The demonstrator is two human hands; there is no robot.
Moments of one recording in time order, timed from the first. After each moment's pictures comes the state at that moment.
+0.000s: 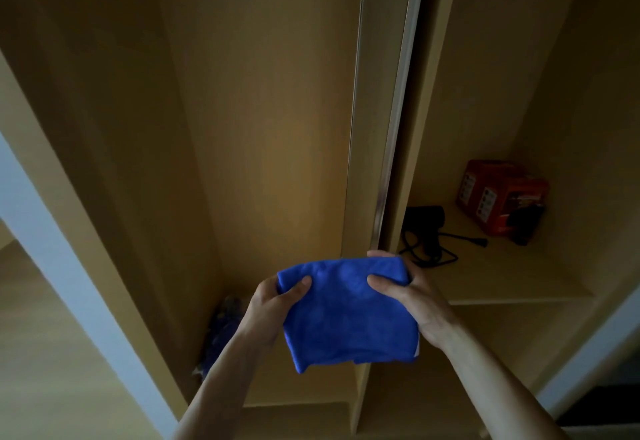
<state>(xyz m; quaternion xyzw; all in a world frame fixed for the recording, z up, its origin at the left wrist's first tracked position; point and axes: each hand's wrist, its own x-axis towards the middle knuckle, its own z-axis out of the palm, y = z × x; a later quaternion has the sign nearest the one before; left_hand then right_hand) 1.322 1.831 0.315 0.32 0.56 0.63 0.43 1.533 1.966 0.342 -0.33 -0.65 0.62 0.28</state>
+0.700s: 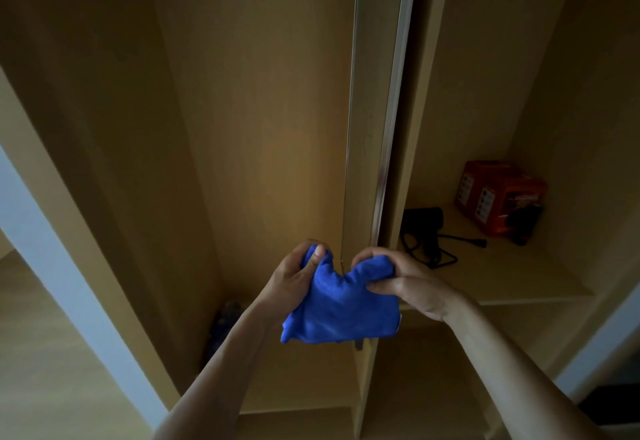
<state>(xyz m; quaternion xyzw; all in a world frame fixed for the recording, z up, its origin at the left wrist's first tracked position) 1.330 1.869 0.352 0.49 0.54 0.59 0.34 1.527 1.980 0.381 -0.18 -0.77 0.59 0.16</state>
